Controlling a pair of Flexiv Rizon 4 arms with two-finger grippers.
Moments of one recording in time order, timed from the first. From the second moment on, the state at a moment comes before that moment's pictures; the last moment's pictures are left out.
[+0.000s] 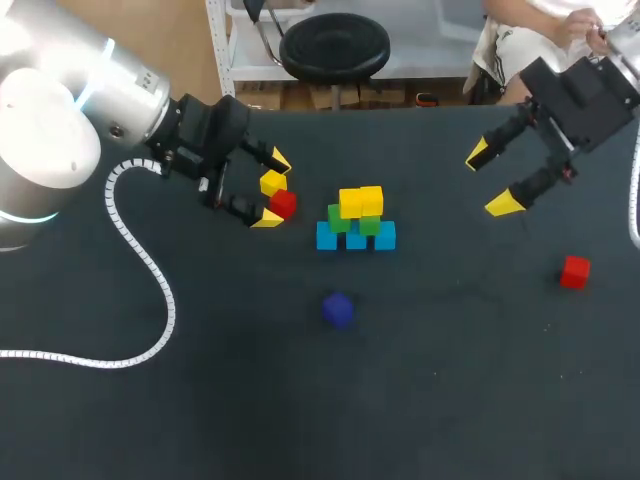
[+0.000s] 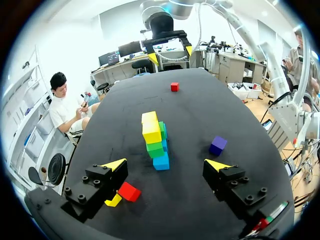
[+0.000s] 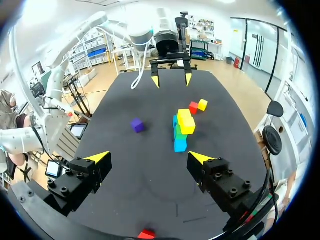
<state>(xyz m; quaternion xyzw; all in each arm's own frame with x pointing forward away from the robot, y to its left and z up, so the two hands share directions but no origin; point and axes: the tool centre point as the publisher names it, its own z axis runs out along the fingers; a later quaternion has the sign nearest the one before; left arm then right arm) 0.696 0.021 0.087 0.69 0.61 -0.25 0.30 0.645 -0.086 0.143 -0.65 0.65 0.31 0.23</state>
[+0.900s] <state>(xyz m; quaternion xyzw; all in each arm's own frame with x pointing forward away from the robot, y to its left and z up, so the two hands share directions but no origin) 0.725 0.040 0.109 0.76 0.55 -0.17 0.30 0.645 -0.086 0.143 -0.65 0.65 0.31 0.23</state>
